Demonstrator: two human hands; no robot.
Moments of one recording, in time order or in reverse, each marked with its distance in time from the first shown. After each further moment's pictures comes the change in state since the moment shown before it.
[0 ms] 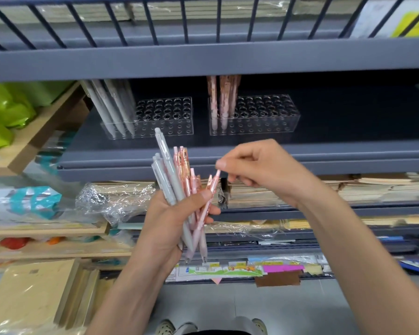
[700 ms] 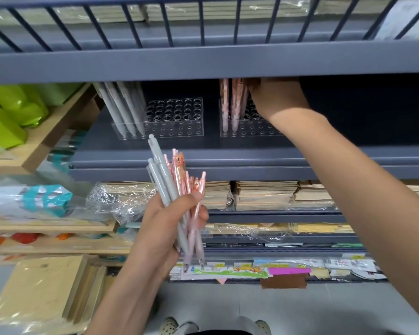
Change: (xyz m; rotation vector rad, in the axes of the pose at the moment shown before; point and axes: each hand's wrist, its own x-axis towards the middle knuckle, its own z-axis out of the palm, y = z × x) left_hand 0.004 0.000 -0.023 -0.059 0.035 -0.045; right_hand 0.096 -0.052 -0.033 -0.830 0.527 -0.043
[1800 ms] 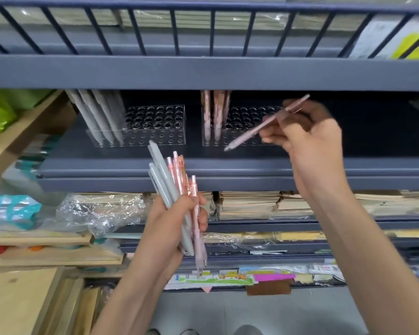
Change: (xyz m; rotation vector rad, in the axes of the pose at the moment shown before) left_hand 0.022 -0.016 0.031 0.052 -0.041 0.024; right_hand -0.078 0.051 -0.015 1.218 0.211 0.152
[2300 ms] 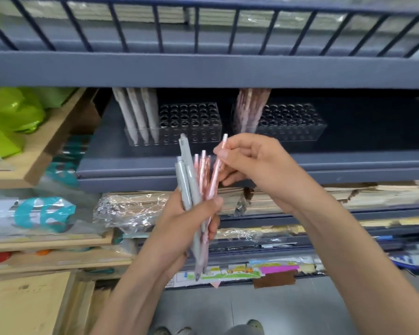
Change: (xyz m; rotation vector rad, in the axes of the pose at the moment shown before) left_hand -0.002 0.034 -0.068 0.102 -0.249 -0.041; right_hand -0.051 0.007 0.104 -0.269 -0.485 0.291
